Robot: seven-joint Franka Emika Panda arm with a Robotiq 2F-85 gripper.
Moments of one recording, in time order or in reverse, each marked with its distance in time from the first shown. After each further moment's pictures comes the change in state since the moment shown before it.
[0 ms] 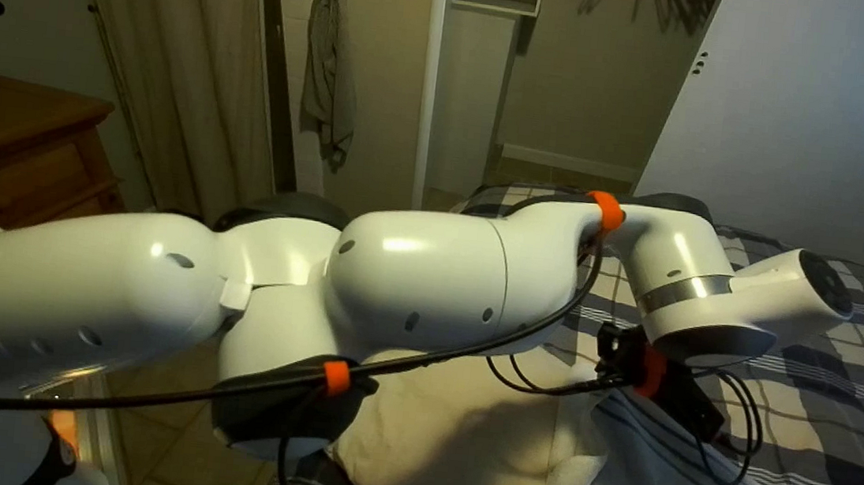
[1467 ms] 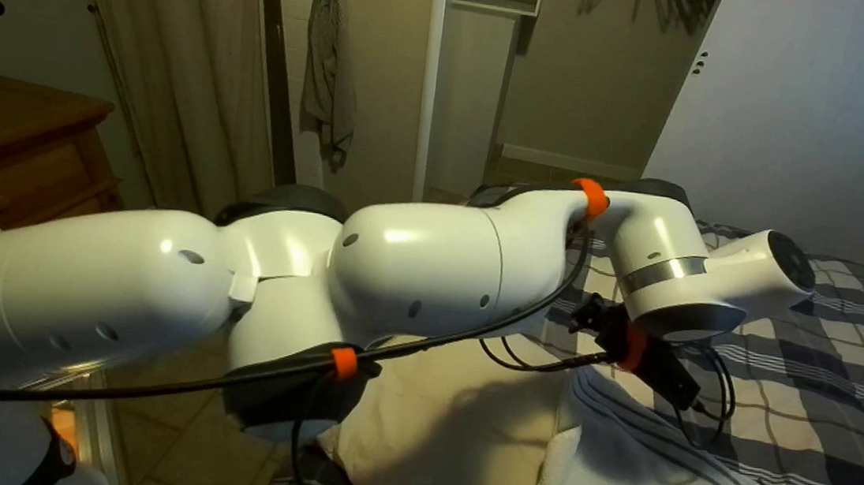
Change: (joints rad) arm 0.036 0.010 0.046 0.003 0.000 0.016 -0.004
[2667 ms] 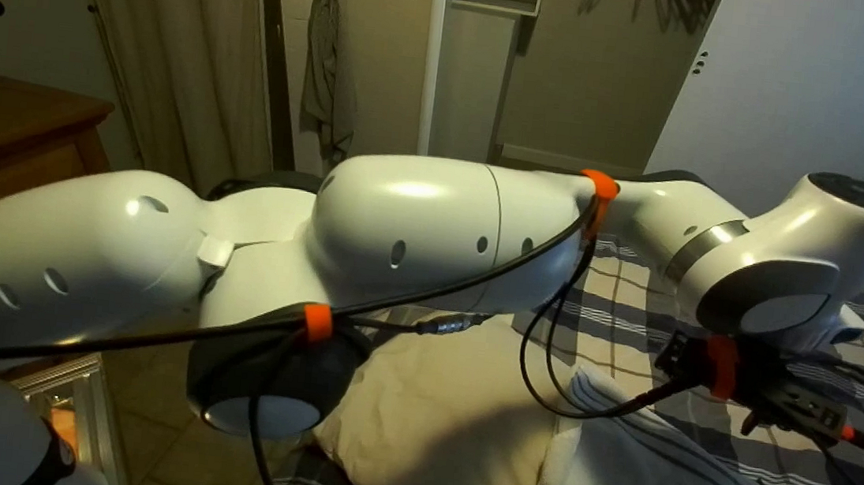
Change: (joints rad) arm 0.002 -0.120 -0.237 -0.021 -0.223 0.166 0.097
